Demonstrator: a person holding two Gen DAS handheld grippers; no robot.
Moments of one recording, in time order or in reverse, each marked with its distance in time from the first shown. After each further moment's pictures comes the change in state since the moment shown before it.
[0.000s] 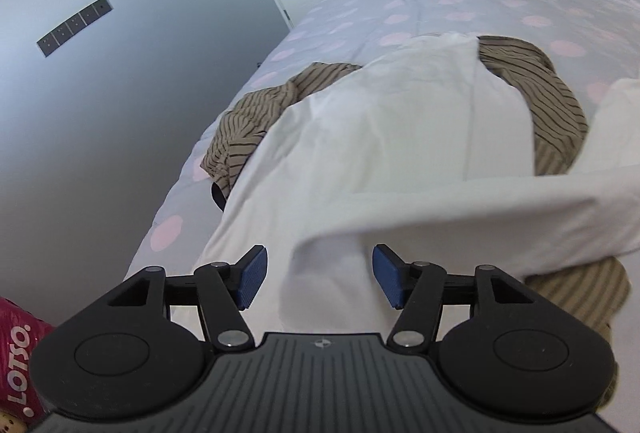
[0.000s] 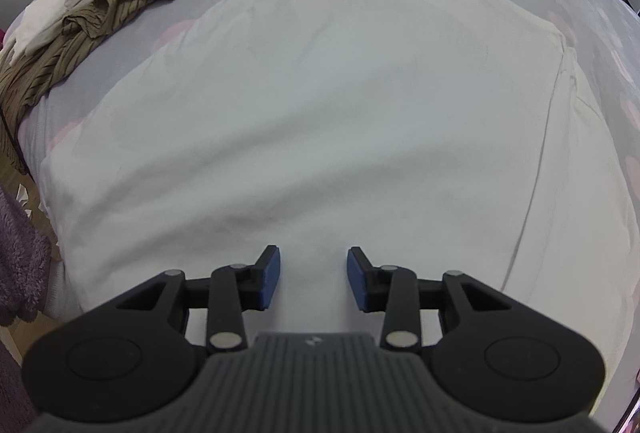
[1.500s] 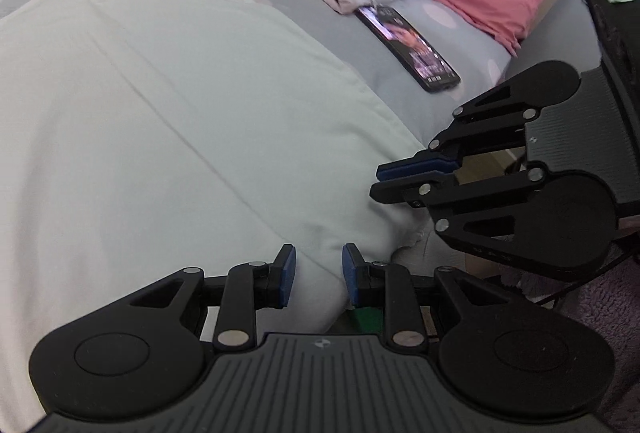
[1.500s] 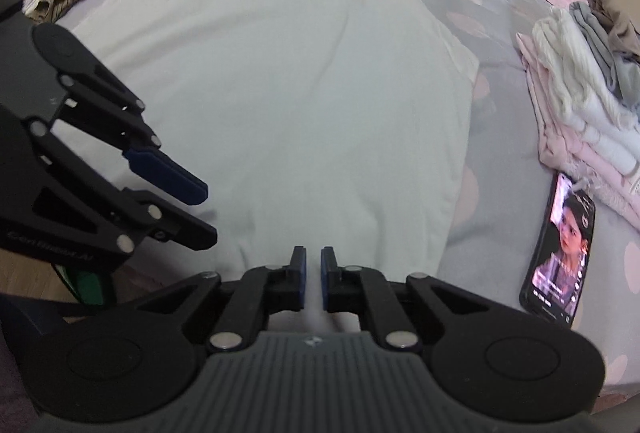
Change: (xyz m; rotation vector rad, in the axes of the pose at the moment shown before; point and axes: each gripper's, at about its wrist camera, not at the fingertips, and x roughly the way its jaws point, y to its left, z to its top) left arm -0.263 -0.417 -0.134 0.571 0.172 -1.120; right arm -0.085 -0.070 -0.161 0.216 -0.056 -0.189
